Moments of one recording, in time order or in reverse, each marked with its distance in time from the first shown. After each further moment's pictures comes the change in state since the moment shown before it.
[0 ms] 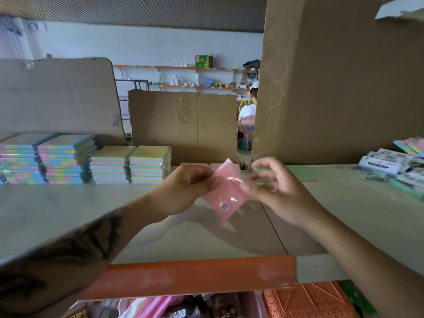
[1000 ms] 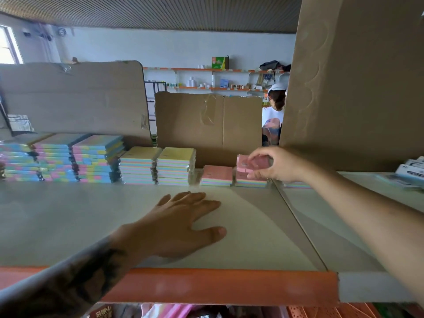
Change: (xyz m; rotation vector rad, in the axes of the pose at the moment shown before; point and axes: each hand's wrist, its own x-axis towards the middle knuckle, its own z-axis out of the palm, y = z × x) left_hand -0.066 -0.004 -0.035 0.985 -0.271 -0.298; right_hand 0.143 0.024 -0.002 -0.479 -0.161 -0.117
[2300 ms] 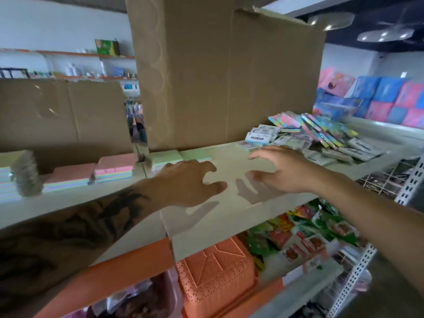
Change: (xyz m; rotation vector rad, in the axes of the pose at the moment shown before) left_hand 0.114 0.245 -0.006 0.024 0.051 0.379; right_hand -0.273 0.086 -0.122 -0.376 0.102 0.440
